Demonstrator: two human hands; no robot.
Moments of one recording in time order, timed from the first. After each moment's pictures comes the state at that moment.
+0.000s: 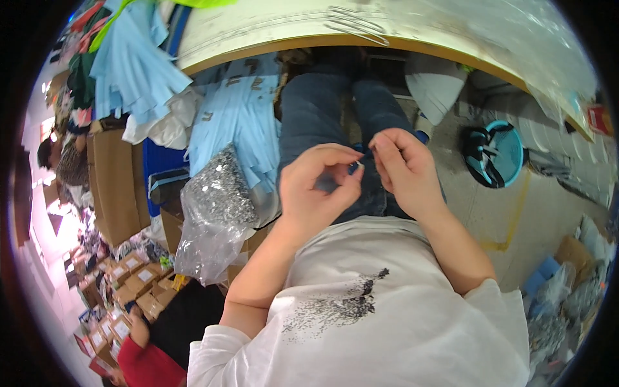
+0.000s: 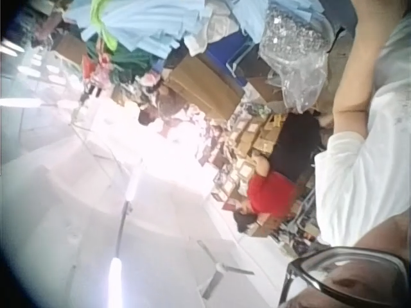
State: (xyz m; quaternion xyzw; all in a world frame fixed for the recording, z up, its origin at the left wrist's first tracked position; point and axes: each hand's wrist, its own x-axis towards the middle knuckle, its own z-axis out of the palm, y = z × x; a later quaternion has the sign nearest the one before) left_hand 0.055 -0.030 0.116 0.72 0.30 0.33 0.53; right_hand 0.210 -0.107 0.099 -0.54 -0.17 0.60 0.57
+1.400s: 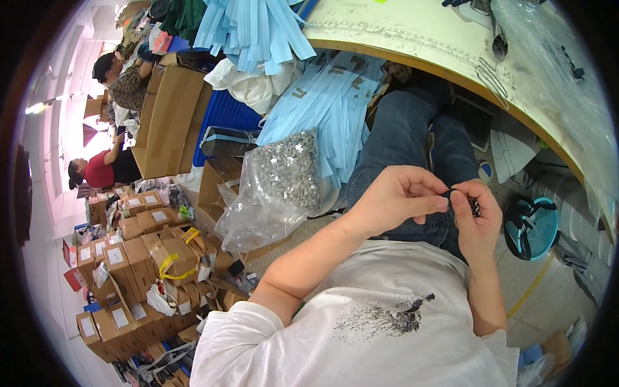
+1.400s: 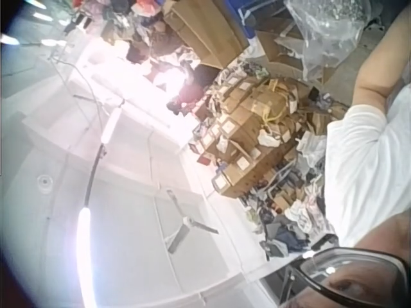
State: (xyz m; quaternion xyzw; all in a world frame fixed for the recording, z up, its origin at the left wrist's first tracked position) left_hand 0.034 -0.015 0.130 0.42 0.36 0.18 0.81; right_hand 0.202 -0.111 0.102 -0.61 -0.32 0.49 0.53
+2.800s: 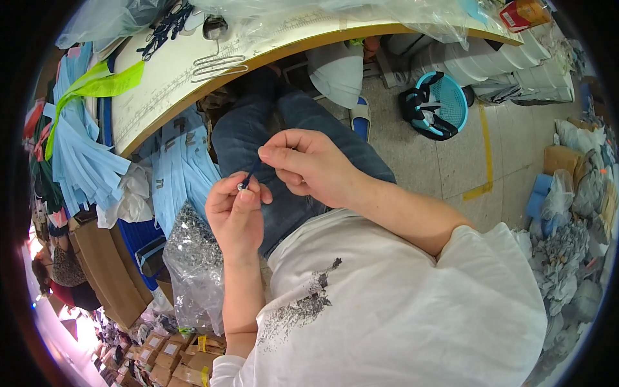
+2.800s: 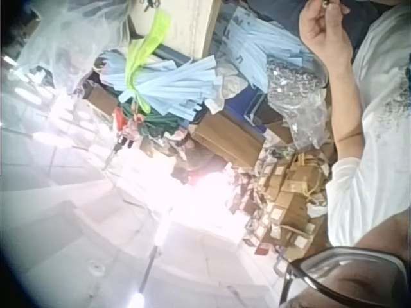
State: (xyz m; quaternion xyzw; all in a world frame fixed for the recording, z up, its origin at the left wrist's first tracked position) left_hand 0.051 -0.030 0.113 0.39 0.21 0.36 0.82; right_hand 0.212 -0.101 0.114 -0.35 -0.05 0.68 0.64
